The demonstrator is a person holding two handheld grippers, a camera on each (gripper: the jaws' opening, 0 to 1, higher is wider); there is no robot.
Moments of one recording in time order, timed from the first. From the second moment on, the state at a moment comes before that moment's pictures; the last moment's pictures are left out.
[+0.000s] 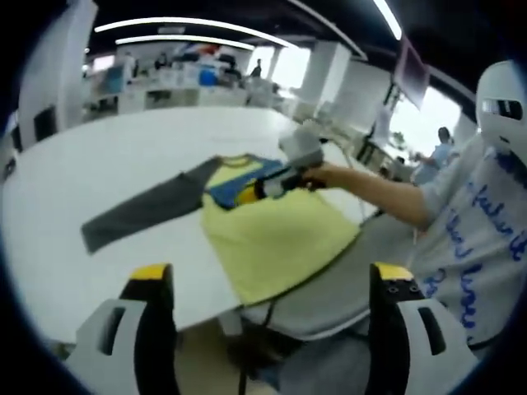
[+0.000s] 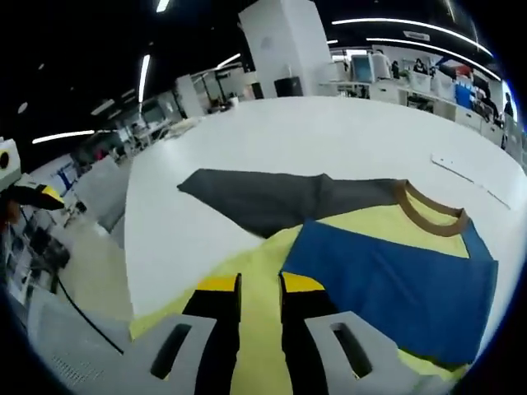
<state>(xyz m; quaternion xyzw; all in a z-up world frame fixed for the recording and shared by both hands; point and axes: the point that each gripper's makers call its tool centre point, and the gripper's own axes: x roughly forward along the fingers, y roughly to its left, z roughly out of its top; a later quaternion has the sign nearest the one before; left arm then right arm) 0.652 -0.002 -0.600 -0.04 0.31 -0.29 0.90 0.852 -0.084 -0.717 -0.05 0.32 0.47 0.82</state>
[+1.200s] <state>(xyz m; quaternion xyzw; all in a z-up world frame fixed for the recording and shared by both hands) 0.648 -0.020 -0.589 -0.02 0.31 -0.31 0.90 0.794 -0.151 -0.654 -0.12 0.24 0.46 0.85</state>
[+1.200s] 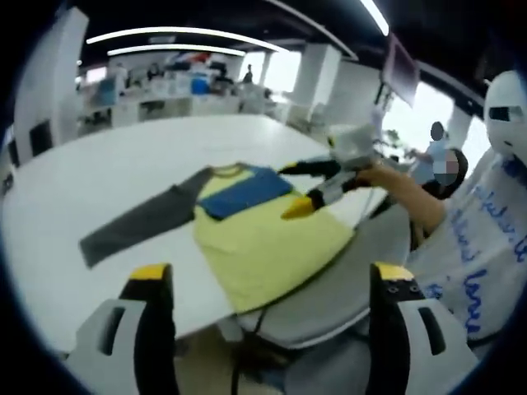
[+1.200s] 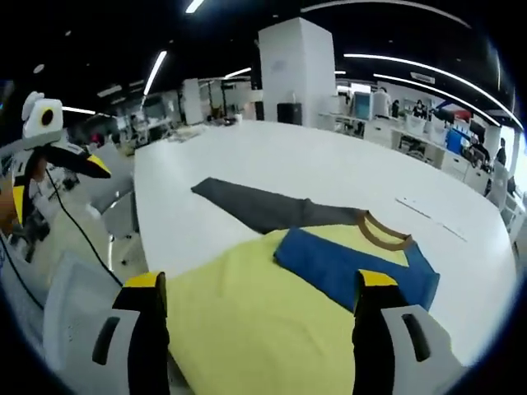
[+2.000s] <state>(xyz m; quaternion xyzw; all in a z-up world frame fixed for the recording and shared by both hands) 0.655 -0.038 -0.582 0.00 0.29 -0.34 0.89 0.752 -0.199 -0.614 -0.16 0.22 0.42 0.87</state>
